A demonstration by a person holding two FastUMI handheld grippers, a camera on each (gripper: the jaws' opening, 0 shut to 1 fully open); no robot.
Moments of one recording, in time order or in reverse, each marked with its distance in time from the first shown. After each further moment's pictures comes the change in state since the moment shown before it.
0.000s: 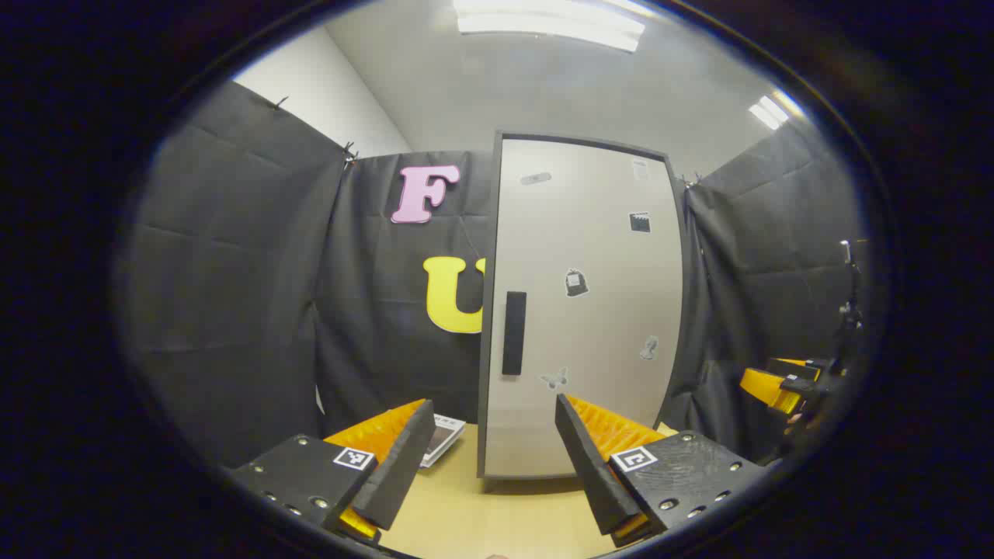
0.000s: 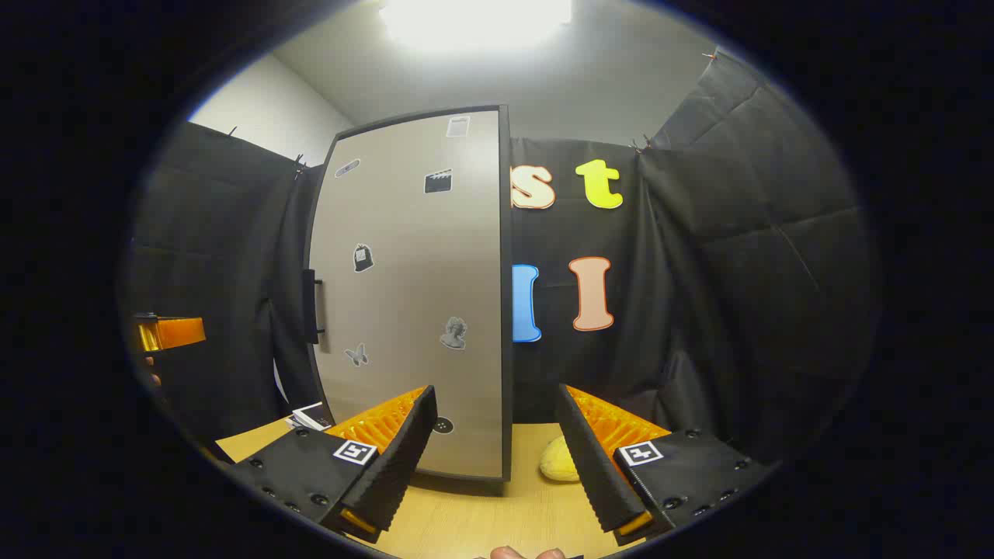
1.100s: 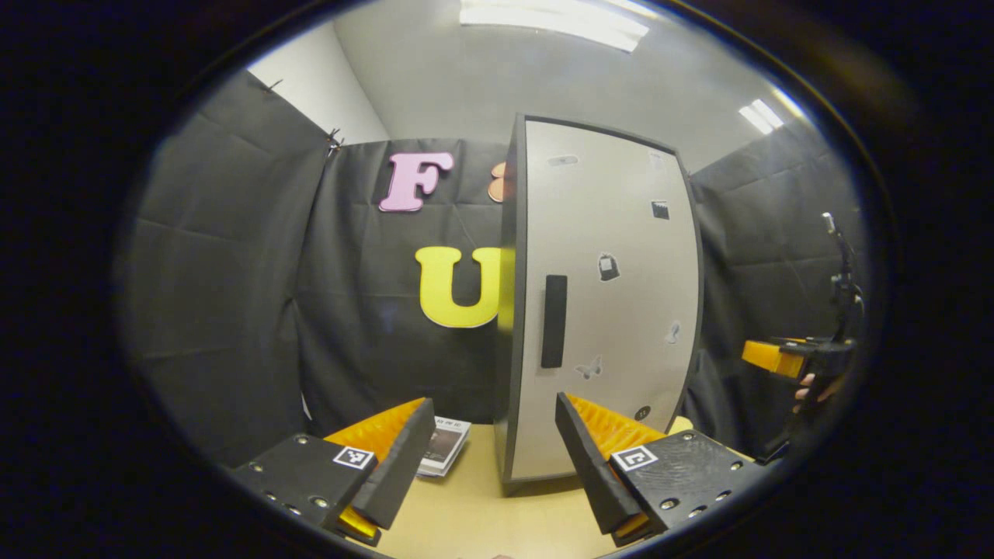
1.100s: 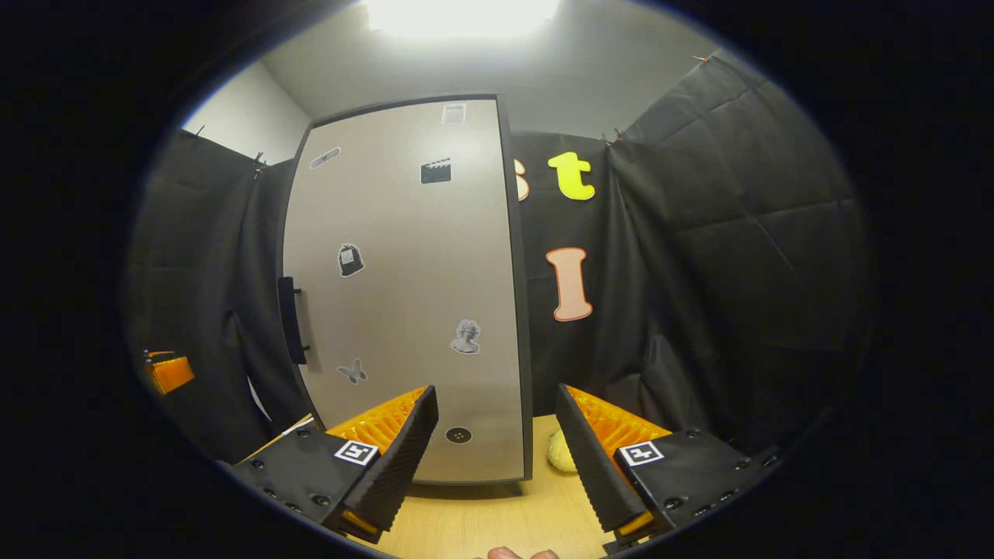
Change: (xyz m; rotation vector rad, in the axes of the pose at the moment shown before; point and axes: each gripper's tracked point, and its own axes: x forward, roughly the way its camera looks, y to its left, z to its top) left arm 0.051 0.077 -0.034 -0.011 0.019 -0.129; right arm 0.030 0.059 0.010 0.056 0.042 -0.195
